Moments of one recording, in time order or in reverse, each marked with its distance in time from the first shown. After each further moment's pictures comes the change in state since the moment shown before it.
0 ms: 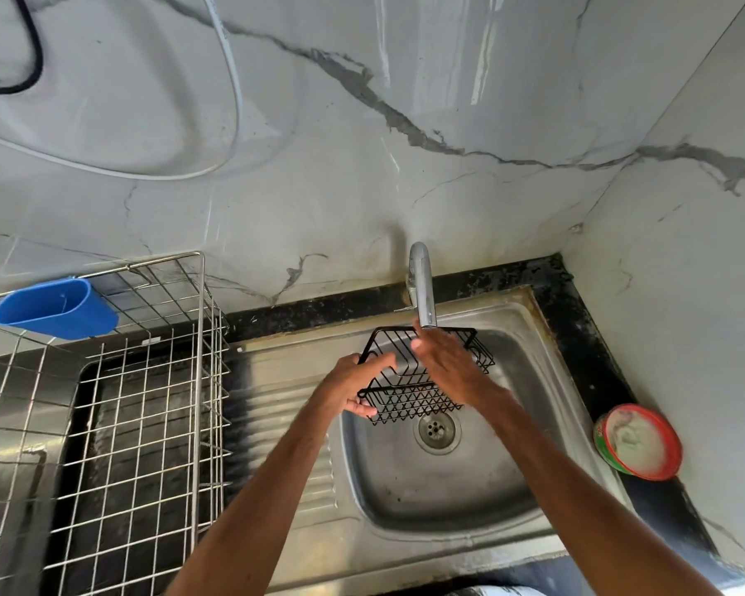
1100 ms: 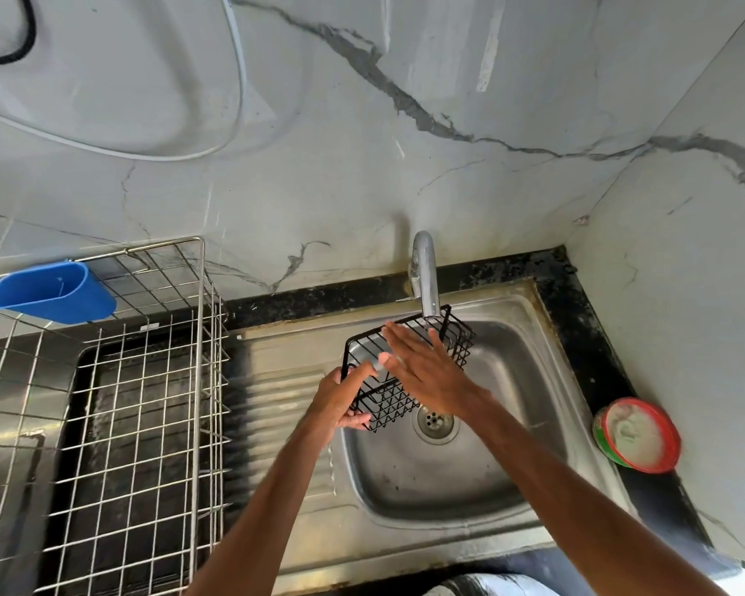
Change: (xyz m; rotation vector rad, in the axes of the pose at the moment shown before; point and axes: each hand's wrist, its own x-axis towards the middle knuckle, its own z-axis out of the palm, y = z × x) left_hand -0.027 -0.043 -0.001 -0.245 0.076 0.006; right_hand -0.009 -0.033 0.020 -0.186 -0.047 -0.196
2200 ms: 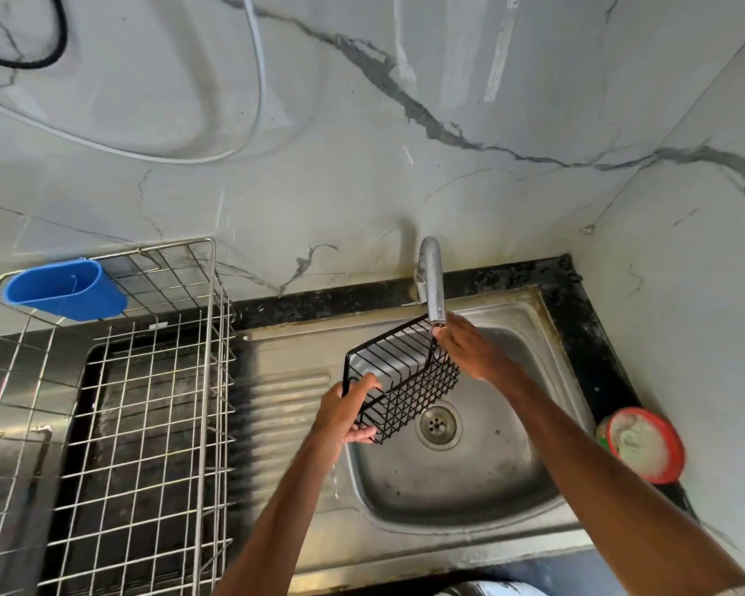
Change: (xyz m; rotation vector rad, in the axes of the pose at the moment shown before) left_hand -0.004 -0.021 0.000 -0.063 0.037 0.006; right_hand 0.022 0.085 -0.019 0.154 0.014 0.291
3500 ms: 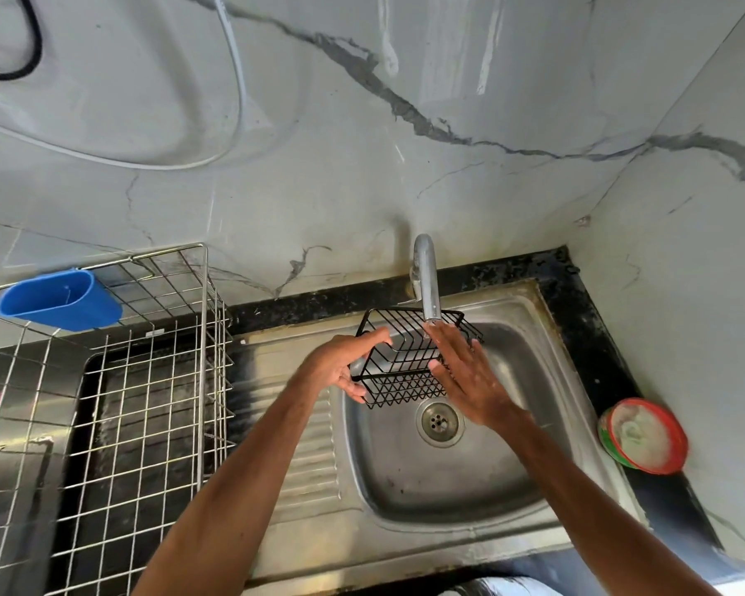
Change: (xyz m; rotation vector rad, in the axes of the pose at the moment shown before) left_hand 0.021 0.099 0.005 0.499 -0.213 -0.066; right_hand -0.057 -0.002 0.040 0.037 0.243 -0.255
